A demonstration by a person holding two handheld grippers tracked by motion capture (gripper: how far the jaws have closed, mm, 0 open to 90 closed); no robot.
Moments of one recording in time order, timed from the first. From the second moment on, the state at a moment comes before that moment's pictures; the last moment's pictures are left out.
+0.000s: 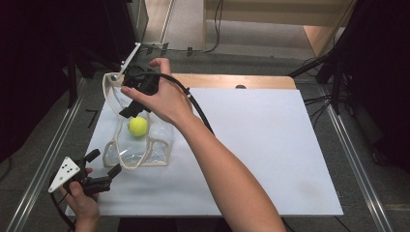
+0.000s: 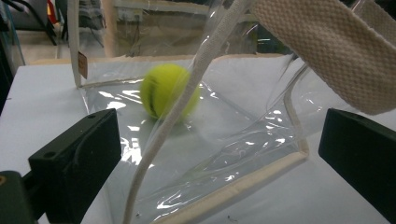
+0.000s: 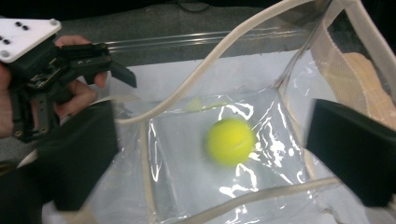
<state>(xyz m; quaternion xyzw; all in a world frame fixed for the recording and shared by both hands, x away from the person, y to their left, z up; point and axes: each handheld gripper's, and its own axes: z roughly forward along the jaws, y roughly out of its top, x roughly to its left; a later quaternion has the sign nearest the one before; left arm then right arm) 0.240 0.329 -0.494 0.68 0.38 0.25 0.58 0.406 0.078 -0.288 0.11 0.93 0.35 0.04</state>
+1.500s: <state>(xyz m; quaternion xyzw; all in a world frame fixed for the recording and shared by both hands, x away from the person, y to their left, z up) 0.240 0.329 -0.494 0.68 0.38 0.25 0.58 0.386 -0.005 -0.318 0.16 0.92 0.36 0.05</state>
